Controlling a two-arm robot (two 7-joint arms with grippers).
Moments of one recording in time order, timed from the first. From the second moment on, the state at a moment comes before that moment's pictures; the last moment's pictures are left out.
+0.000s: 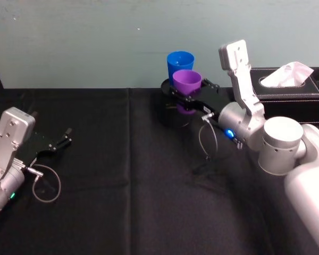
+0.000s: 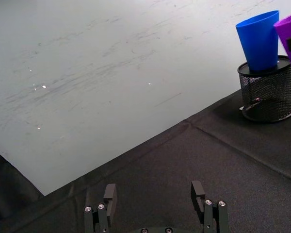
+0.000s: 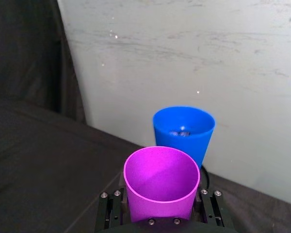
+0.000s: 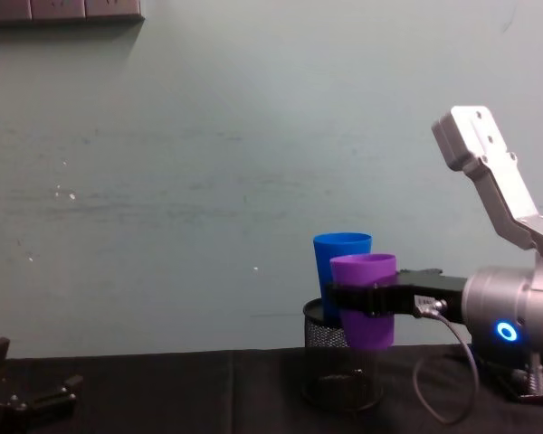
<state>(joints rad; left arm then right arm) -0.20 0.60 0.45 -1.41 -0.25 -0.12 0.03 0.55 0.16 -0.35 -1.11 0.21 0.11 0.32</state>
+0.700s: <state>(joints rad) -0.20 0.60 0.45 -1.41 -0.25 -0.12 0.03 0.23 0.26 -0.34 -1.47 0.19 0.14 0.27</state>
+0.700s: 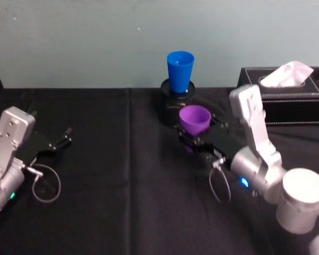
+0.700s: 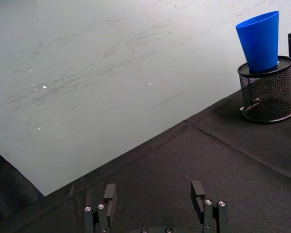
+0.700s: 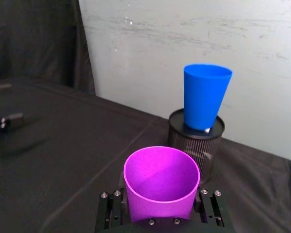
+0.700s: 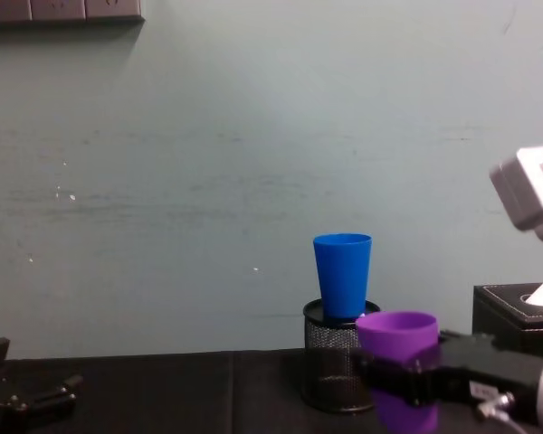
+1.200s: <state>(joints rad) -0.20 0.60 0.45 -1.41 -0.25 -0.12 0.03 0.15 0.23 -0.33 -1.40 0.12 -0.04 0.25</state>
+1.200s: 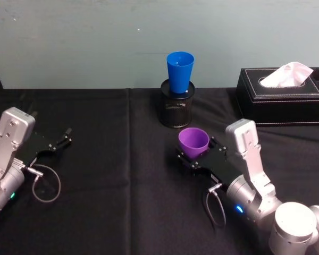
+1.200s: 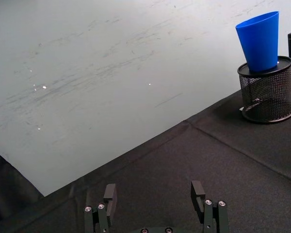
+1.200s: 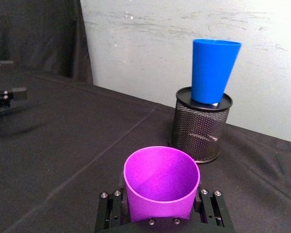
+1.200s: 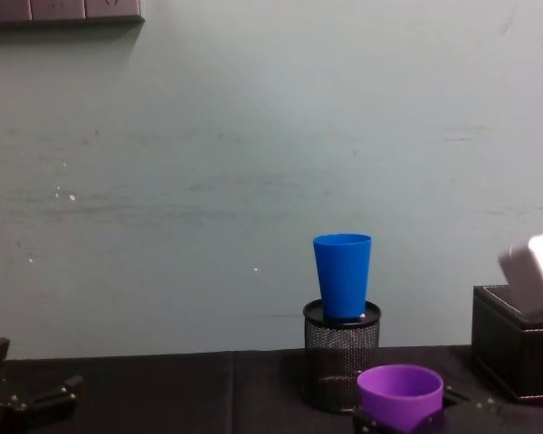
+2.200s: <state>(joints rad) -0.20 0.60 0.45 -1.41 -0.25 -0.12 0.03 0.17 0.15 -0.29 -1.27 0.08 -0.12 0.23</state>
